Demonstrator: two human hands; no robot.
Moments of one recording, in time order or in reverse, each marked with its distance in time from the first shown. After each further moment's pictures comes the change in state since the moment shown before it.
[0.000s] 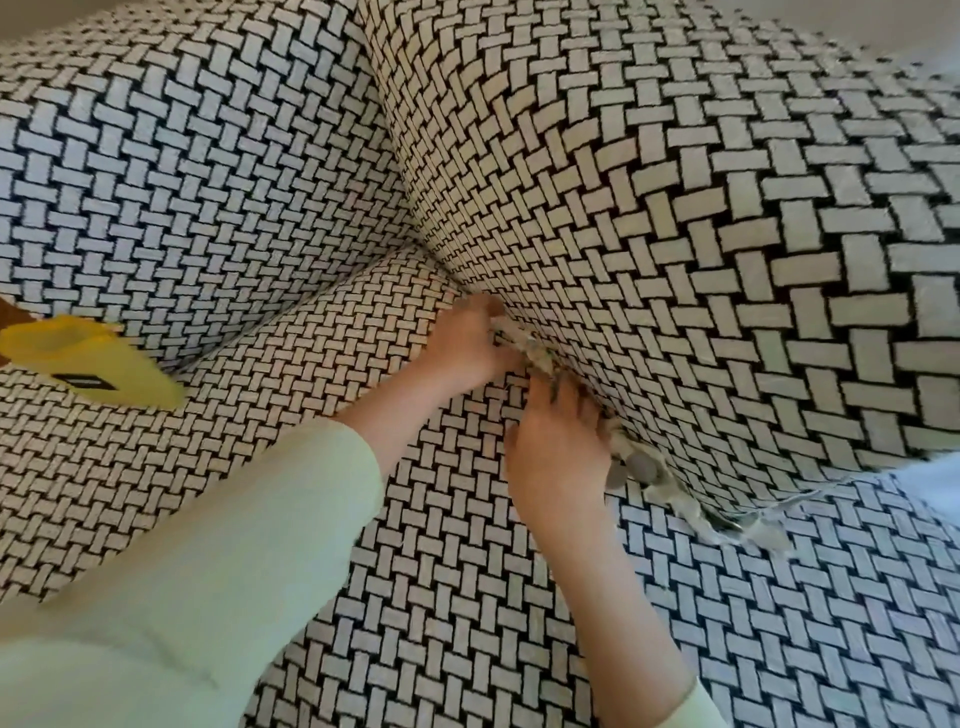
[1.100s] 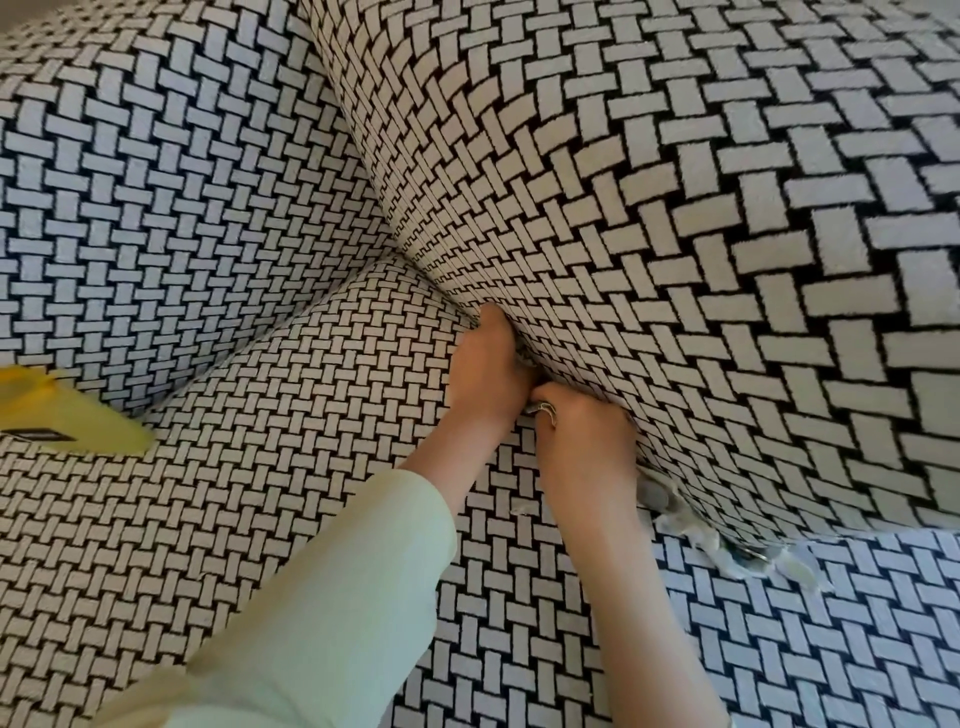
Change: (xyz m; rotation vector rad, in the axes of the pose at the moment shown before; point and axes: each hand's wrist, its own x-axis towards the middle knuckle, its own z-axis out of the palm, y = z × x) left_hand 0.021 0.012 0.045 0.031 0.242 0.016; right_hand 0.028 0.019 -0.014 0.217 -0.030 -0.003
